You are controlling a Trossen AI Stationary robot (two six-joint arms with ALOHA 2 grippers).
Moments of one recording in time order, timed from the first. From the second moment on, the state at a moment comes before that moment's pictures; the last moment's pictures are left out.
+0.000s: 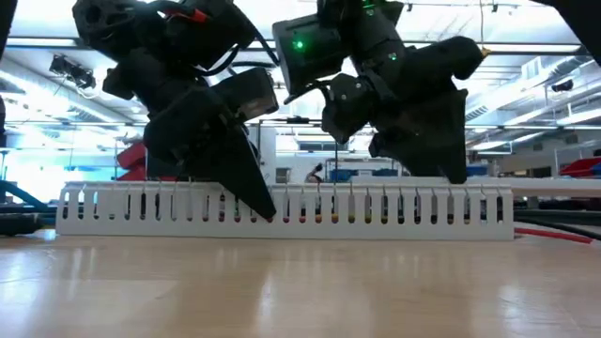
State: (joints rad) left arm -0.19 1.75 0.78 0.18 -0.11 -0.19; right arm 0.11 2.17 1.73 -1.38 -0.22 0.04
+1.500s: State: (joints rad) left arm -0.19 1.75 0.78 0.15 -0.14 -0.17; right arm 0.10 2.19 1.76 -1.38 -0.25 0.02
